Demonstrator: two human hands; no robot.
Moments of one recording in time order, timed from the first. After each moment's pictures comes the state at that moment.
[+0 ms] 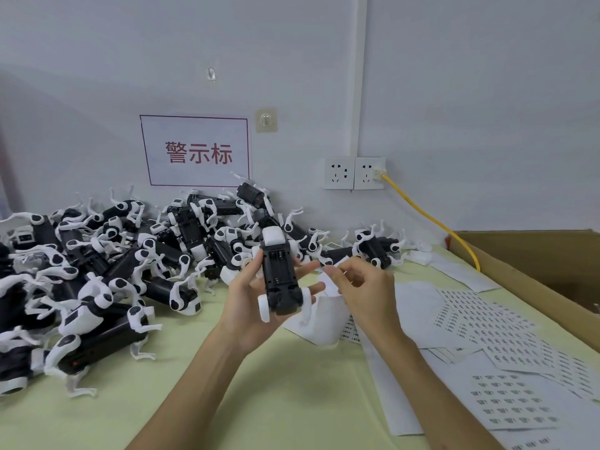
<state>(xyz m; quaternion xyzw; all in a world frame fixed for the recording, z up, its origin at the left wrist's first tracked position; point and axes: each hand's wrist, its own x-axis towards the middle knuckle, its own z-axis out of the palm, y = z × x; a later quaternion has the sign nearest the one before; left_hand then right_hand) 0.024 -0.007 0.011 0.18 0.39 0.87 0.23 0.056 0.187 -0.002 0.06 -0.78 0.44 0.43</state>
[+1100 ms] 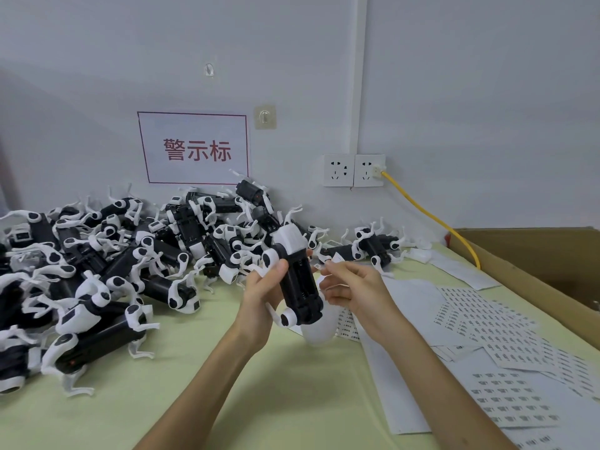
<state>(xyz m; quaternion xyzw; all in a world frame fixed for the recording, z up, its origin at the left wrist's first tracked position) 0.032 0.009 0.007 0.28 0.52 0.81 0.03 0.059 0.183 0.011 0.01 -0.65 0.75 0.12</state>
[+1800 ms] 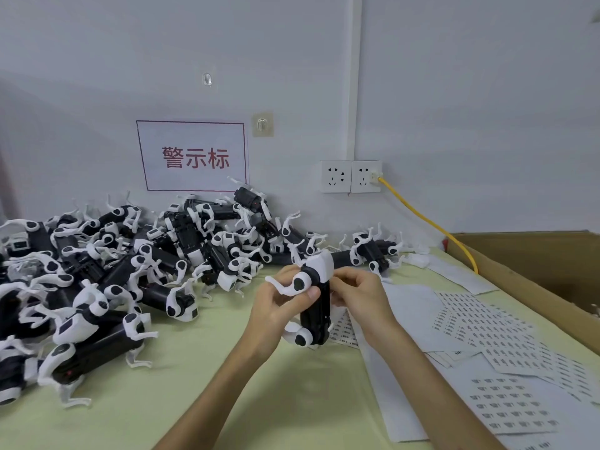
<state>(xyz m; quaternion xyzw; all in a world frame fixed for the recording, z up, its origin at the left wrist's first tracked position) 0.036 0.016 0.003 0.40 0.62 0.67 -0.05 0.057 0.181 0.009 -0.03 -0.71 0.68 0.21</state>
